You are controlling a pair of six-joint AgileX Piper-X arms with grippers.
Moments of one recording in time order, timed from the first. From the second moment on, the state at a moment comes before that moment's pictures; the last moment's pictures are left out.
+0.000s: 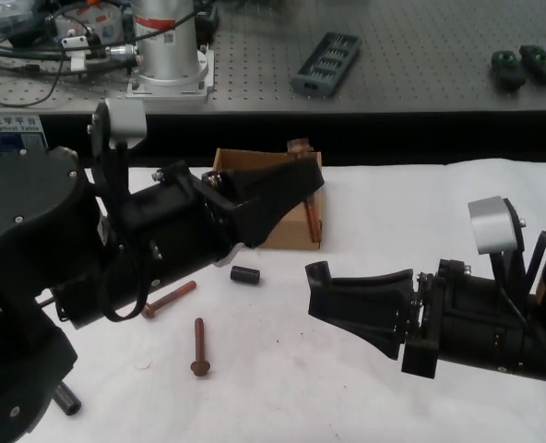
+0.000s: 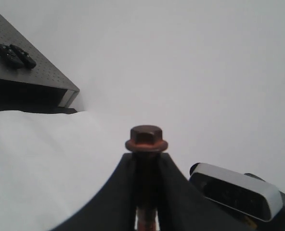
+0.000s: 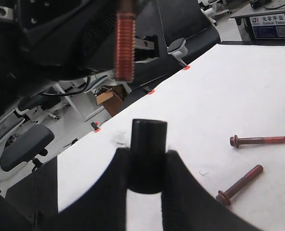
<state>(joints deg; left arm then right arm) -33.0 79.2 -32.2 -47.5 28.1 -42.0 37.1 79.2 -20.7 -46.8 -39.6 28.0</state>
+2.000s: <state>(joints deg) -33.0 79.2 -32.2 -42.6 32.9 -41.2 37.1 79.2 -20.7 -51.3 -40.9 29.4</state>
